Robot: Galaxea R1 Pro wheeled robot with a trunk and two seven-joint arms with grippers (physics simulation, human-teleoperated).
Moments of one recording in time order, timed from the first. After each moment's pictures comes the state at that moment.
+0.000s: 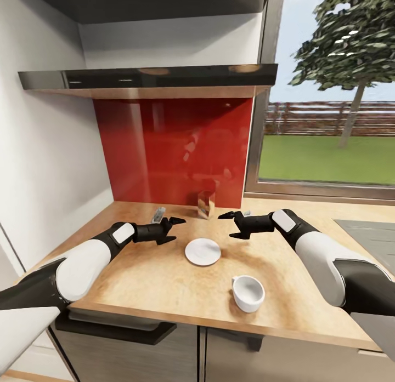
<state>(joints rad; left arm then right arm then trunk) -1.24 0.00 0.39 -0.03 0.25 0.75 -0.60 -1.25 -0.06 -0.04 -0.18 -0.65 1.00 0.43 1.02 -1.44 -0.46</state>
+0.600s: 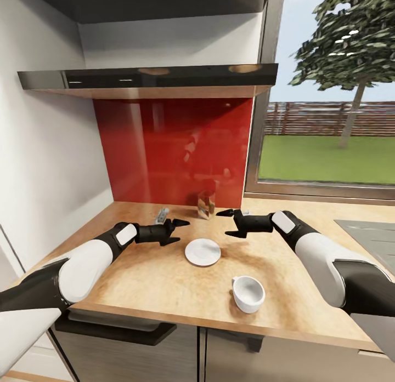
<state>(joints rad) -1.24 -0.01 0.34 -0.03 0.19 0.76 -0.71 -1.25 -0.06 -0.04 -0.16 -0.65 1.00 0.55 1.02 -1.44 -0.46</state>
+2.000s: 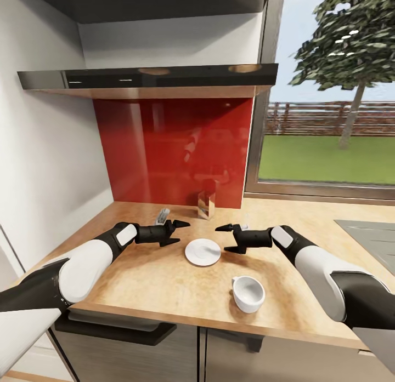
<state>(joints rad) -1.24 -0.01 0.34 -0.03 0.17 0.76 -0.72 -1.18 -0.07 0.00 -0.13 -0.64 1.00 0.61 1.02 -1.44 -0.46</state>
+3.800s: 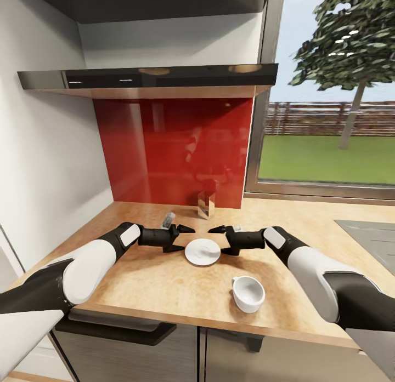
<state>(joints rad) -1.24 -0.03 0.30 -0.03 0.17 0.91 -0.72 -1.18 -0.02 0.01 -0.12 -0.64 1.00 0.60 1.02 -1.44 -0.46</state>
